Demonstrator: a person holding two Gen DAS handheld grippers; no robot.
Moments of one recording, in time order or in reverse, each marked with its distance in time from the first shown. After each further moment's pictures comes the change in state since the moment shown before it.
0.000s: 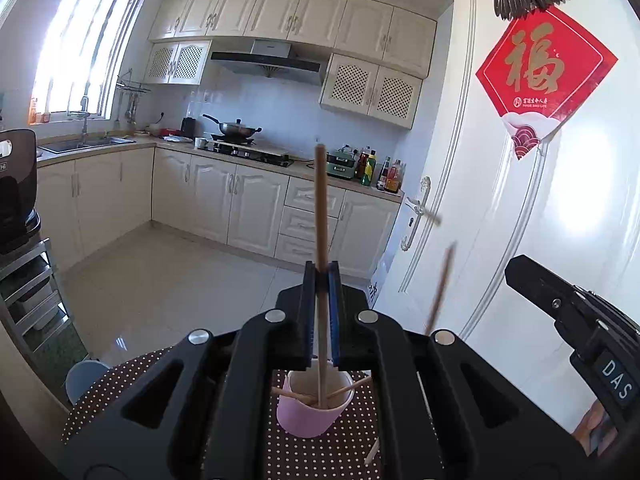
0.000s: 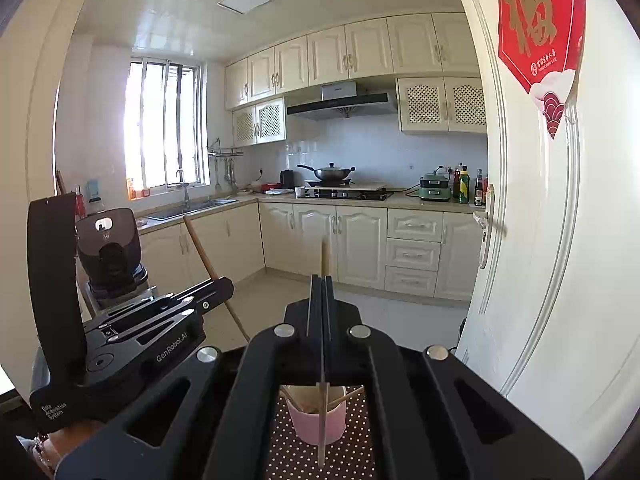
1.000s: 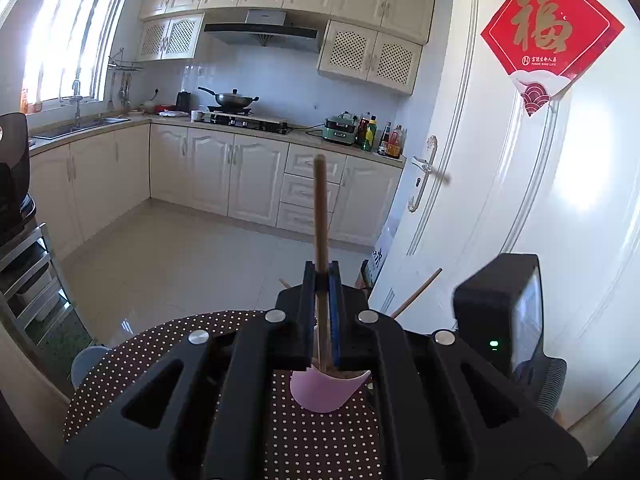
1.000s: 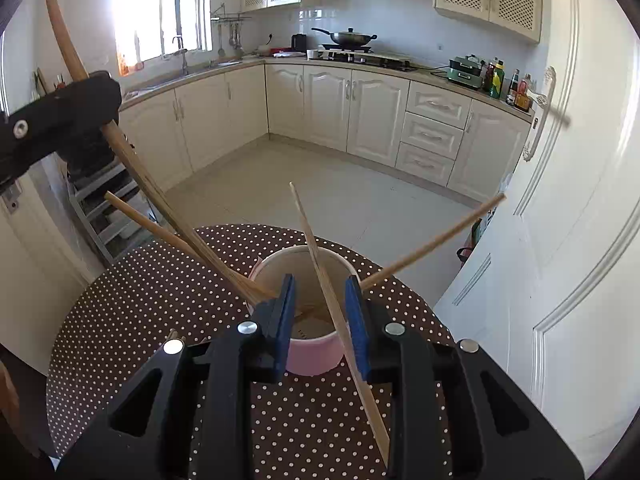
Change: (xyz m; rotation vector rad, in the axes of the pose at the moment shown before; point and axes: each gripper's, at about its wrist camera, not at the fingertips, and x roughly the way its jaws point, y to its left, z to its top) left arm 0.027 0.014 -0.031 0.041 0.126 -0.003; right arm 0.146 0.016 -0.102 -0.143 0.521 0.001
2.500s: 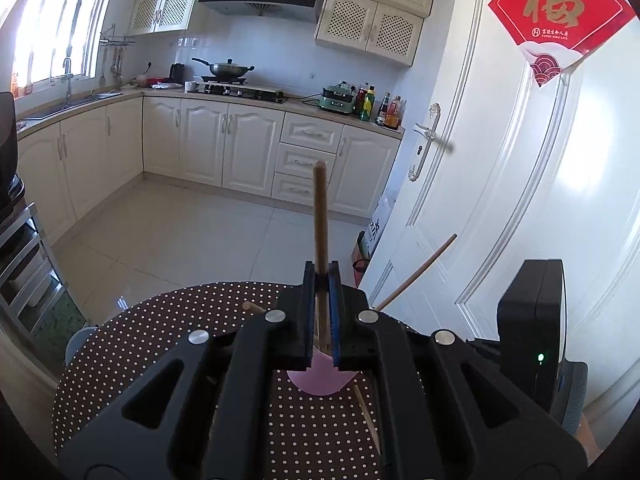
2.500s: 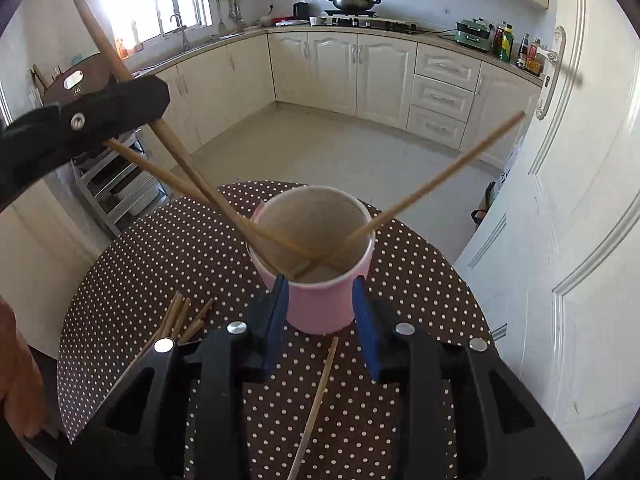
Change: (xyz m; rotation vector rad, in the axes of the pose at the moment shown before) left arm 0.030 0.005 -0.019 -0.011 0.114 -0.022; right arm 0.003 -0.014 -0.031 0.069 0.129 0.037
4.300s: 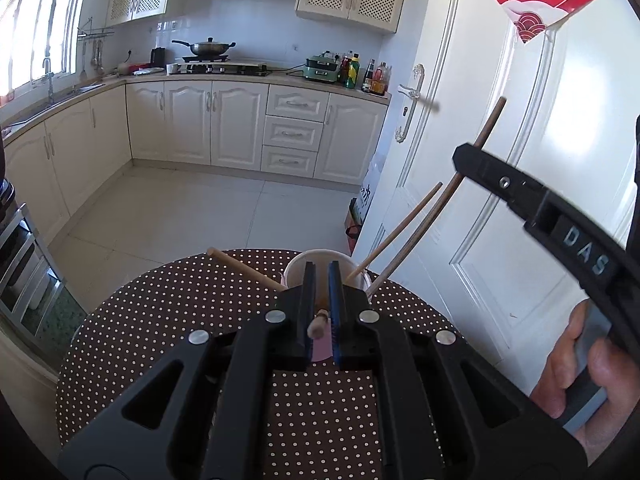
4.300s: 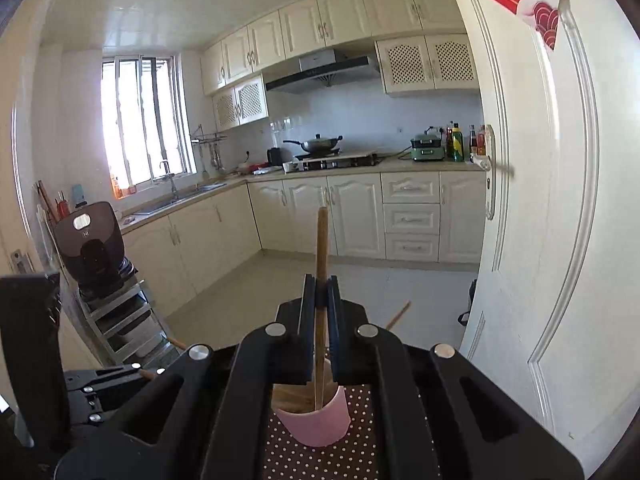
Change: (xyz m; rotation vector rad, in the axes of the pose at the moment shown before) left arm 0.003 -0.014 -0.020 0.071 0.110 -0.025; right arm -0.106 -0.038 0.022 0.152 -0.530 0.009
